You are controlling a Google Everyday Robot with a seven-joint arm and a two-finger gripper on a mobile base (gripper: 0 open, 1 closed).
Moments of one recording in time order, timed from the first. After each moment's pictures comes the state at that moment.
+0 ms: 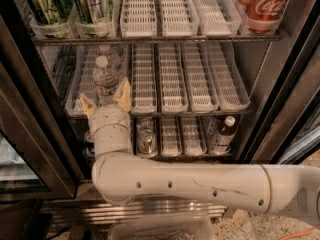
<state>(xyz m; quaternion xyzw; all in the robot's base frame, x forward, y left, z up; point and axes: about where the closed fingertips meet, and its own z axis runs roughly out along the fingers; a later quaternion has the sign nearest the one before) 0.604 0.127 0.865 -0.15 0.65 -0.01 0.75</state>
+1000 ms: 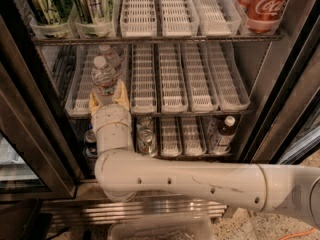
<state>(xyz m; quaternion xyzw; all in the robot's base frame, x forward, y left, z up) 0.618 0.126 0.853 -0.15 0.65 -0.01 0.74</state>
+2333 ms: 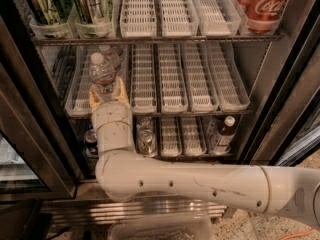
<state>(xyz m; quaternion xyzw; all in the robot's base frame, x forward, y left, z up) 0.614 0.118 0.875 -0.12 0.63 0.00 0.77</state>
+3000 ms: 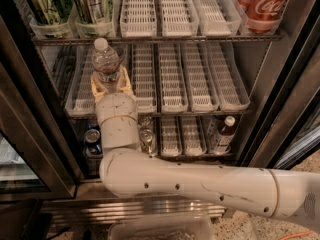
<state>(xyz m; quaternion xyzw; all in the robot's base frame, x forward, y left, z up) 0.606 0.098 0.918 -0.08 0.59 0.02 0.80</state>
